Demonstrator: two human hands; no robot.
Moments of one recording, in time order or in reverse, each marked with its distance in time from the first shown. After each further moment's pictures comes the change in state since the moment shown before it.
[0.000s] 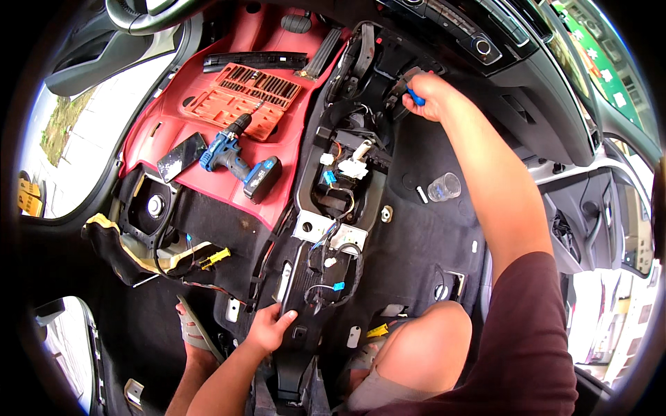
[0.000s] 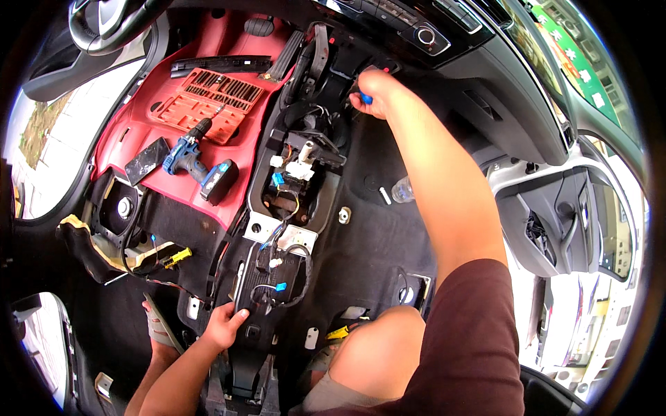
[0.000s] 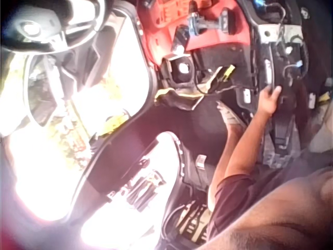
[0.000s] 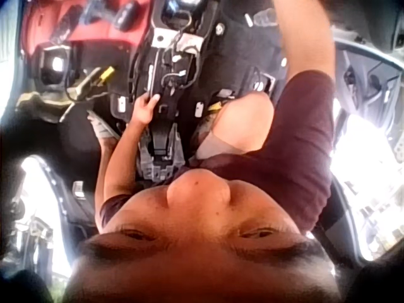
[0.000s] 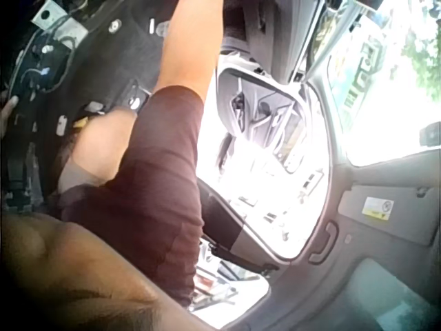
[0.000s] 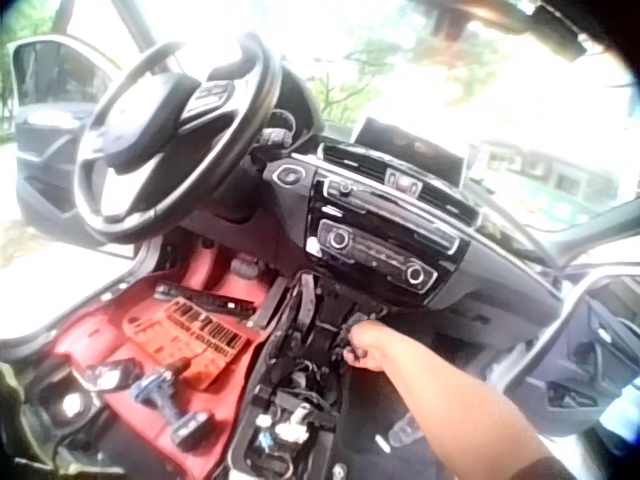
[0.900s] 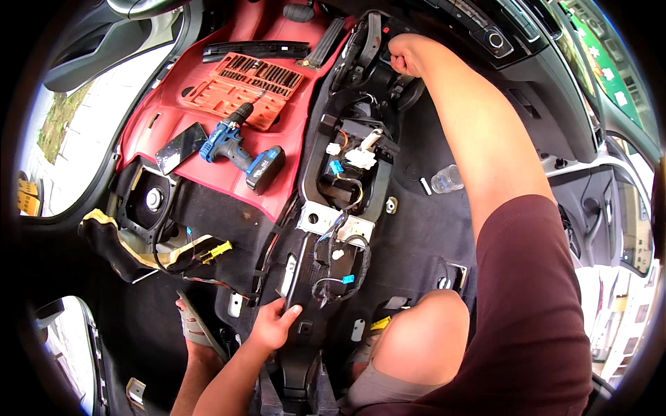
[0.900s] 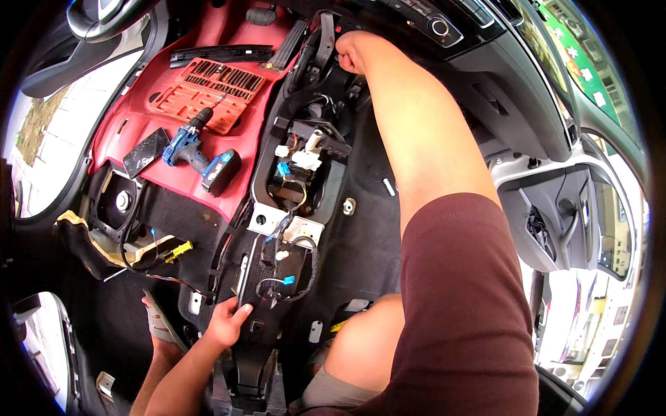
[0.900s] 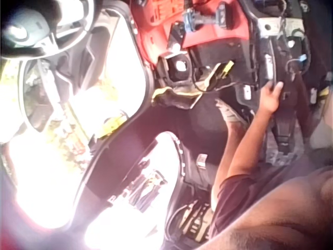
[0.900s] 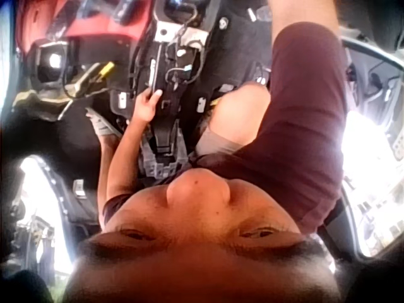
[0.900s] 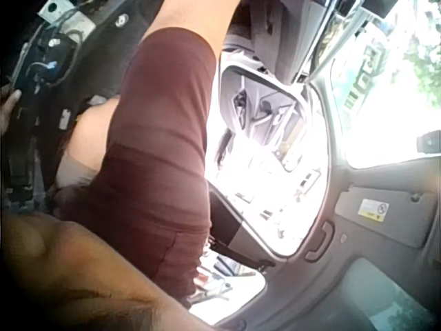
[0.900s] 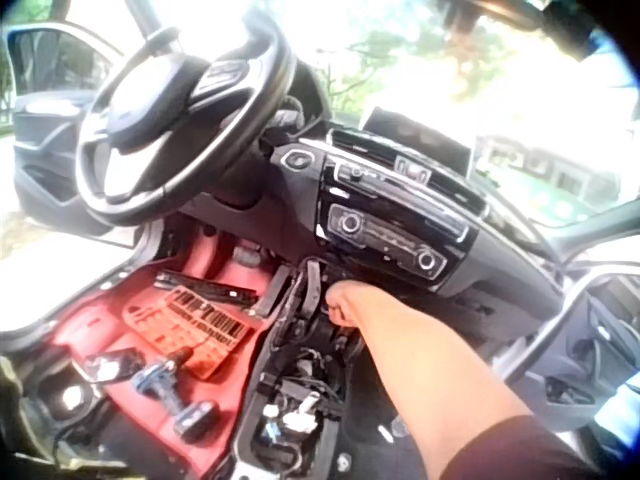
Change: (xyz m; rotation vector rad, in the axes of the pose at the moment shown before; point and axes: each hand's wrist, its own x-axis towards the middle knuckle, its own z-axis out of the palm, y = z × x) left_hand -0.003 0.001 0.003 -0.145 0.001 -0.022; right_hand 0.087 -0.054 0.050 -0.365 0.136 0.139
